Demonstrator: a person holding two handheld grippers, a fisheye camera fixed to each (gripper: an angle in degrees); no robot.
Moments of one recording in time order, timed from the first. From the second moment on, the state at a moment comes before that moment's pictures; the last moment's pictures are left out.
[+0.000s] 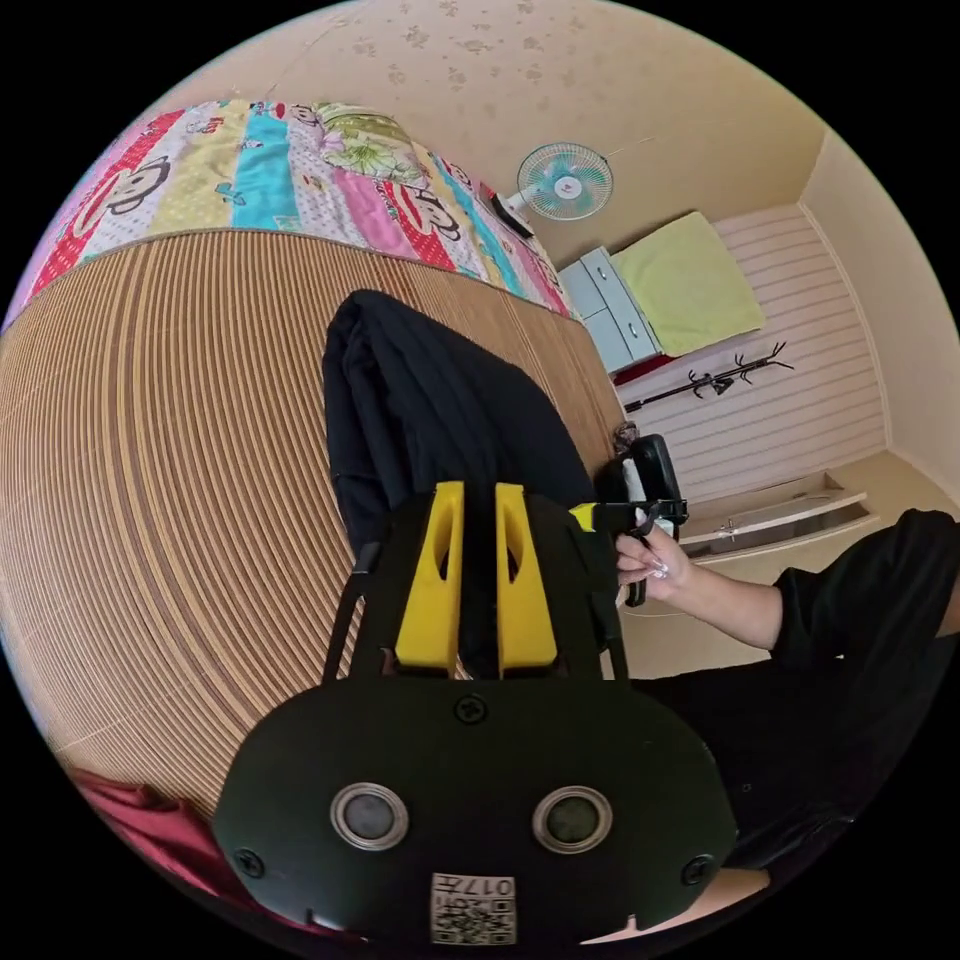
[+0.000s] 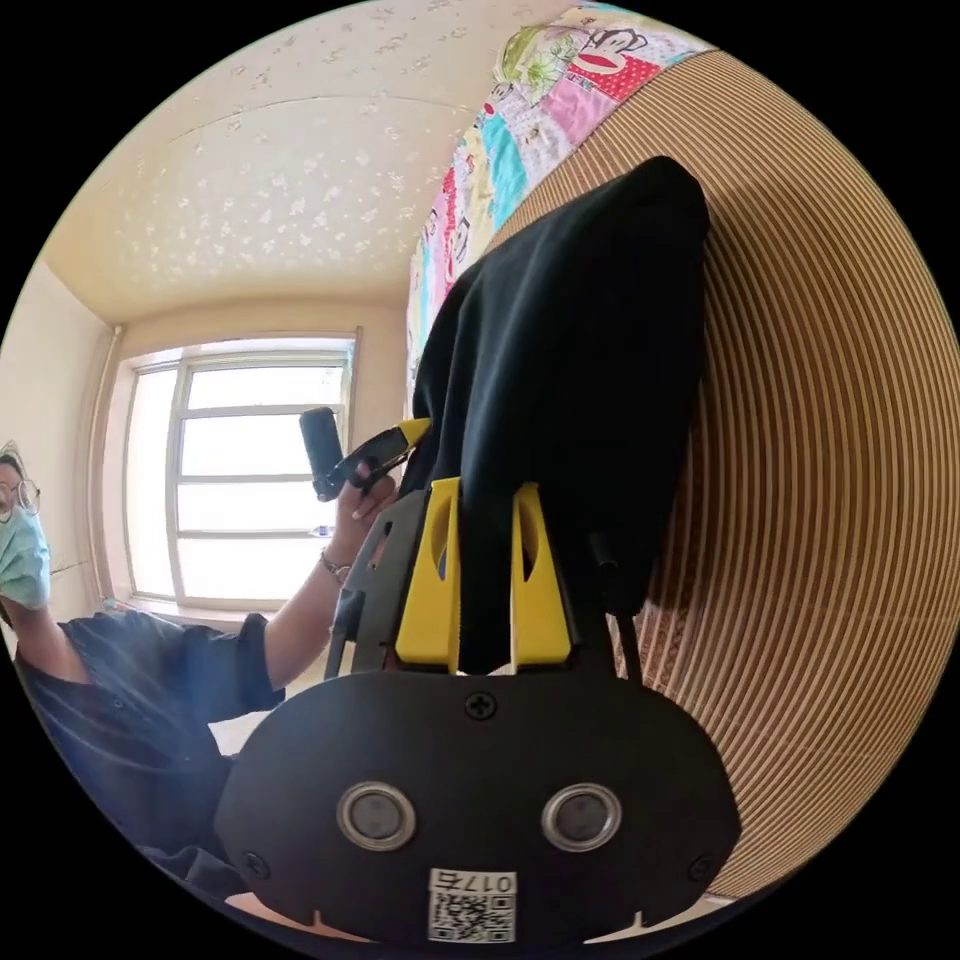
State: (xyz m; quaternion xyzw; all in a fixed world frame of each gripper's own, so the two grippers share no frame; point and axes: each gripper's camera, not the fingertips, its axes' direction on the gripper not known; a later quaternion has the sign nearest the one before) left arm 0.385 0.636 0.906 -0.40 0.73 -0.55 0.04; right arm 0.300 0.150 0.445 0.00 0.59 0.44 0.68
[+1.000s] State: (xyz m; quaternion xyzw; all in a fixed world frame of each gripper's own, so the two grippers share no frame) left arm 0.321 0.684 0.820 -0.41 0.59 -0.67 -0.17; right arm 0.287 0.189 0.409 0.02 0.50 0.50 0.70
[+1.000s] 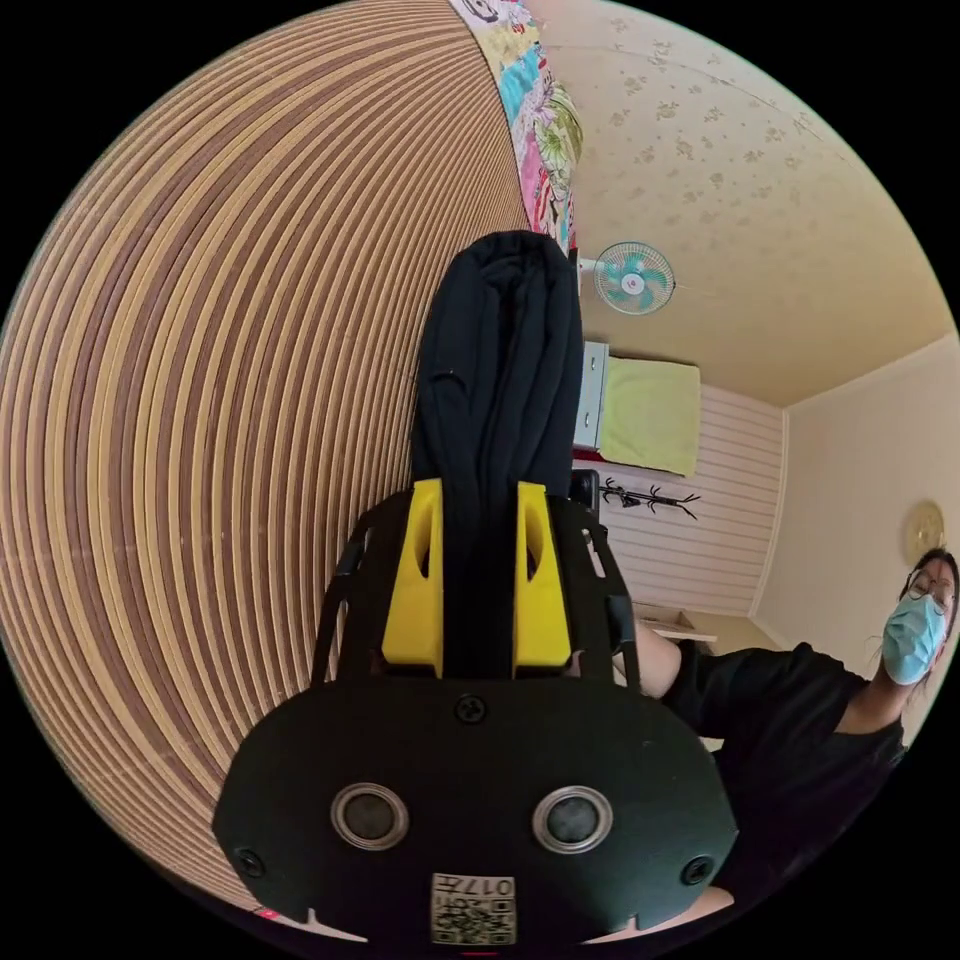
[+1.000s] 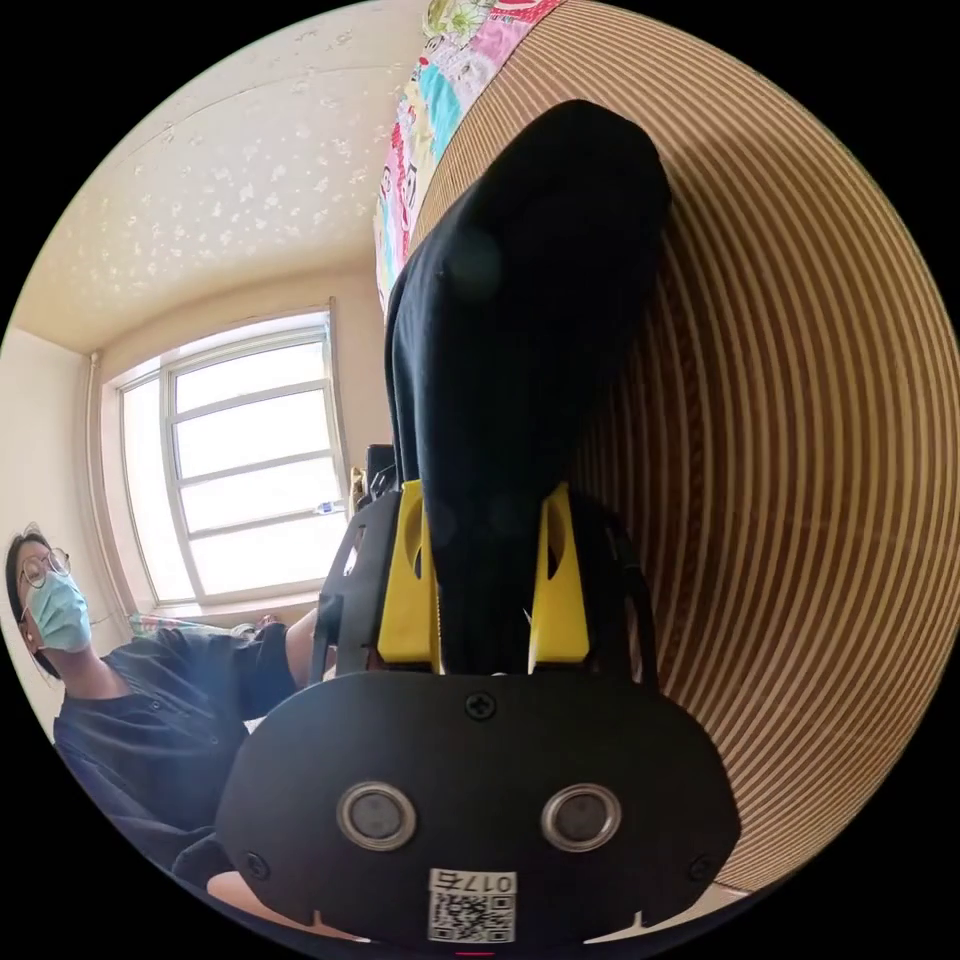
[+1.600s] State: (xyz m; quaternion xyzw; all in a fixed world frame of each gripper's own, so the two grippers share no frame) left arm 0.031 0.891 0.742 -0.53 0.50 -0.68 0.06; right arm 0.468 0.228 0.713 0.00 0.41 0.47 0.78
